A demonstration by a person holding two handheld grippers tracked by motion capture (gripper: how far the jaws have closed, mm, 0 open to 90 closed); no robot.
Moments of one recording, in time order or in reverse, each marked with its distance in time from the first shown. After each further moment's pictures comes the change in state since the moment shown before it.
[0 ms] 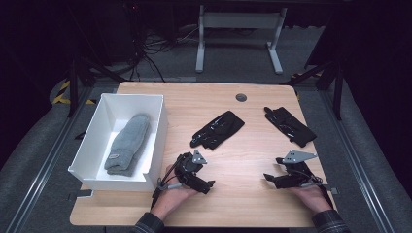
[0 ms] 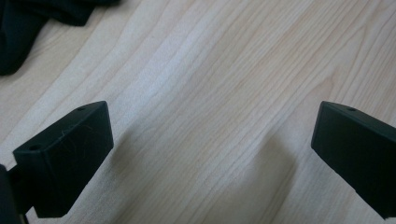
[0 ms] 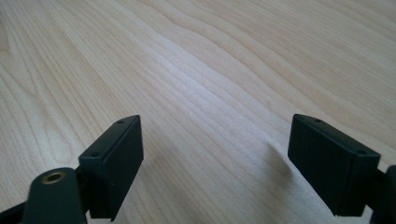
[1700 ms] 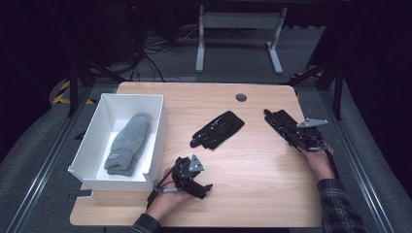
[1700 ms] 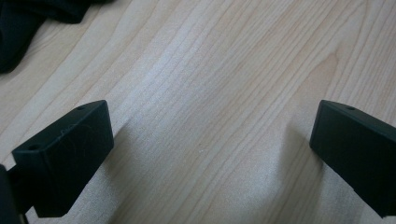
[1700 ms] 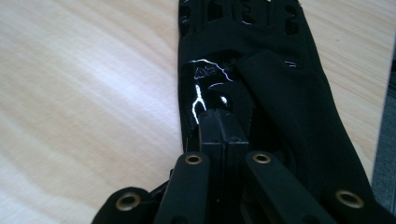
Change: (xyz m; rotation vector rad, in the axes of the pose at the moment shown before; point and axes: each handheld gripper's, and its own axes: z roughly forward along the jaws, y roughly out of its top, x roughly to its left) left arm -0.001 -0.017 0.002 -0.059 0.009 0.067; right arm -0.119 0.025 0.014 0.077 -0.272 0.104
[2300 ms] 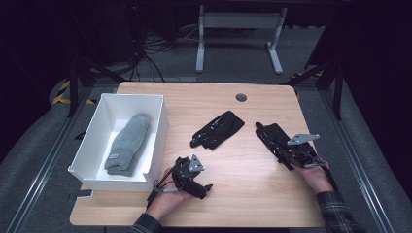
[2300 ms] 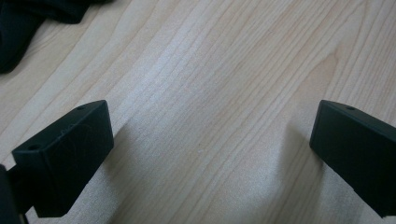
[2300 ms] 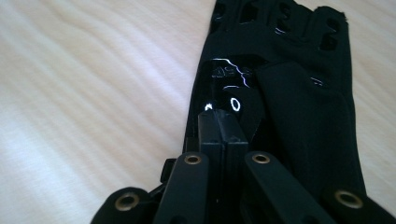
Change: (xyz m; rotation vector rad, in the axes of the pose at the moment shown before) left arm 0.000 0.000 0.000 0.000 -0.001 0.001; right arm 0.060 -0.012 -0.028 0.026 0.156 -0.119
